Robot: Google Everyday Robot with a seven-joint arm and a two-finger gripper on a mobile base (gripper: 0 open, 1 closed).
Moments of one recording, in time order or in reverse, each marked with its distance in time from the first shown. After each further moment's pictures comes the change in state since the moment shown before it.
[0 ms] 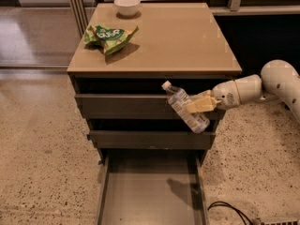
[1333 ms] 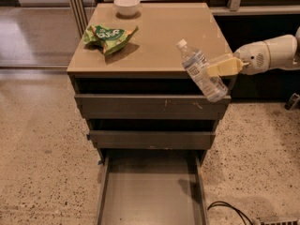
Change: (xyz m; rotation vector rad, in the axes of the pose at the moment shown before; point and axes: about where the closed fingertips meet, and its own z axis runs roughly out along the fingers) arm -0.099 0.034 -0.088 -0.074 -0.094 -0.070
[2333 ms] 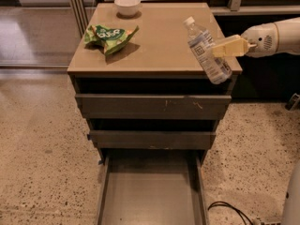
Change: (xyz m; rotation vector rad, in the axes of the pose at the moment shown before) arm -0.050 -0.013 -0.024 0.053 -0.064 -0.056
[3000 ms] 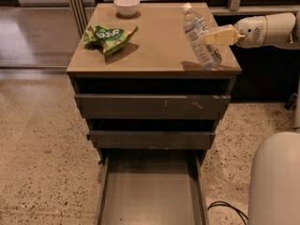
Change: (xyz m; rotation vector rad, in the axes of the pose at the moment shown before) arm -0.031 -0.045 0.013 0.043 -0.098 -0.042
